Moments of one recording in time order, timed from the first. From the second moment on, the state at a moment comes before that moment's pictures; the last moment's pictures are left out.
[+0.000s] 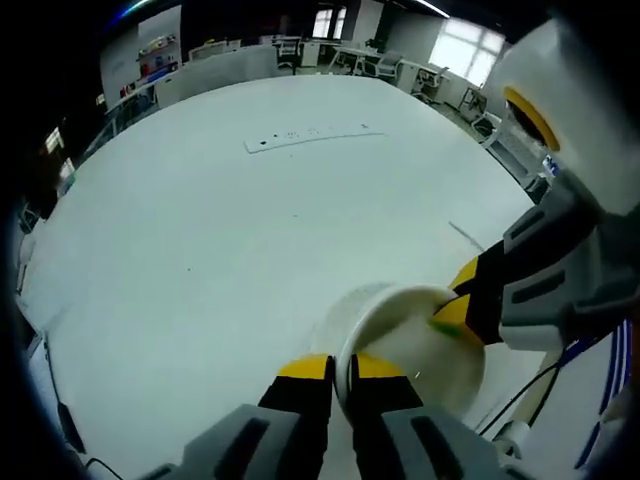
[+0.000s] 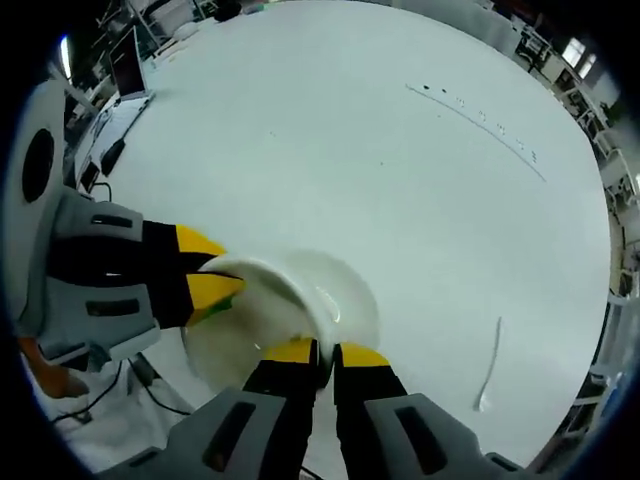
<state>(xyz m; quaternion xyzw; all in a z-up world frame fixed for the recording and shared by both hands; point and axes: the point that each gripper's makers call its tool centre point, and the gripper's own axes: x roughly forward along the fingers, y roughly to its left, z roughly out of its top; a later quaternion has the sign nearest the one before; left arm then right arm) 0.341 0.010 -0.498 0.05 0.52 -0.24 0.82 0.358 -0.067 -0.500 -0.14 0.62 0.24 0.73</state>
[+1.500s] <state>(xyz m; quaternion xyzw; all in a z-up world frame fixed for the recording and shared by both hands) 0.347 -0.005 -0.522 0.02 0.48 -0.28 0.83 0.337 -0.072 -0.526 -0.08 0.54 0.30 0.78</state>
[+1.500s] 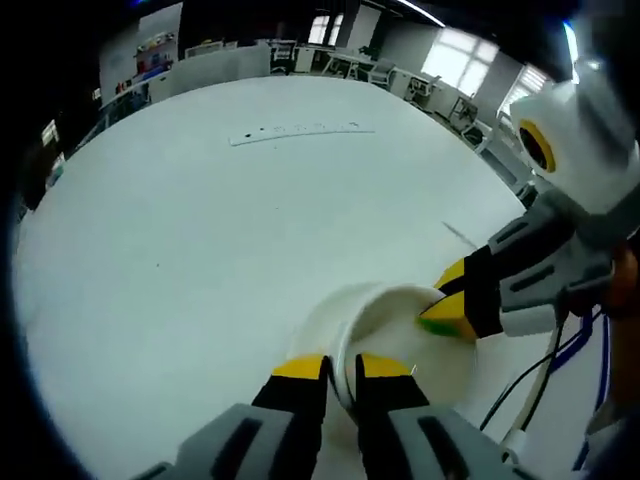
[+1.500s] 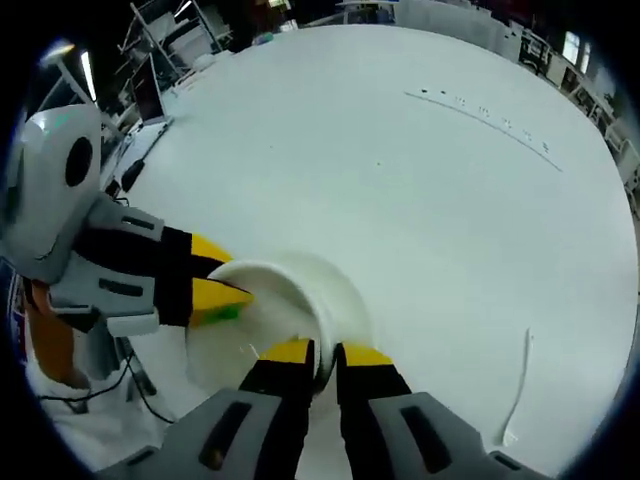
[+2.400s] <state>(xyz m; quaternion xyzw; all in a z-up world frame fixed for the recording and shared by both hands) 0.344 0.041 -0.361 0.01 0.11 -0.37 0.92 0.320 -0.117 -0.360 -0.04 0.15 0.37 0.92</state>
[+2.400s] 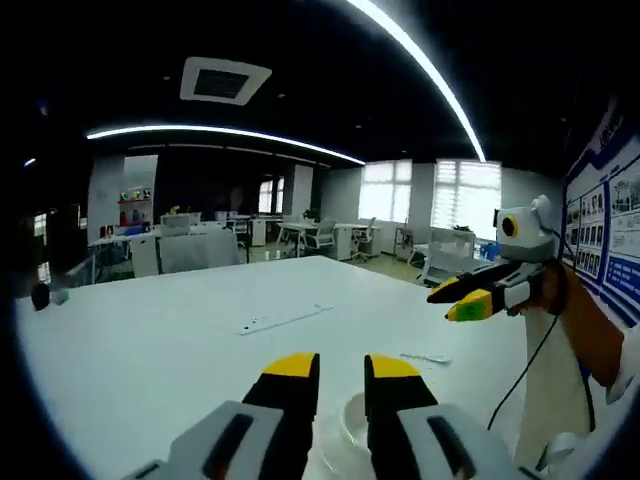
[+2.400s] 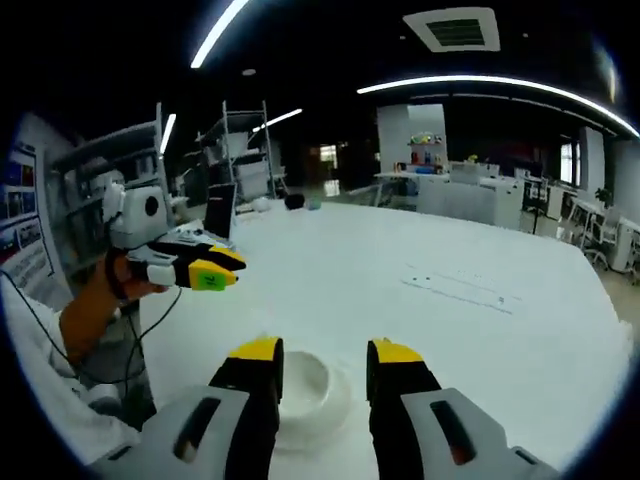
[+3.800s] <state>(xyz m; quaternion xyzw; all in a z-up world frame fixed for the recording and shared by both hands) 0.240 0.186 -0.415 0.04 -0.07 -0.26 0.96 0.238 -0.332 -0.387 0.00 -0.06 0.17 0.98</state>
